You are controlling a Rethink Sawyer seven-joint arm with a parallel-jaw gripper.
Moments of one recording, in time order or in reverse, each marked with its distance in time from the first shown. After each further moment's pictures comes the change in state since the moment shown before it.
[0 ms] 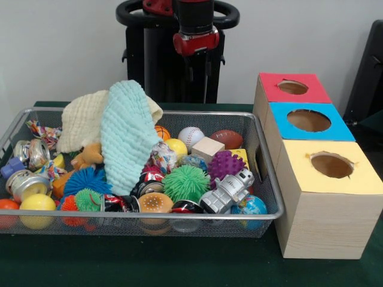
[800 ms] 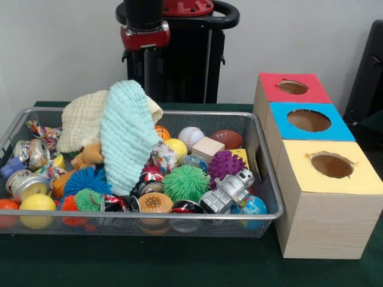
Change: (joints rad) arm -0.487 -0.146 0.394 0.000 0.056 0.434 -0.105
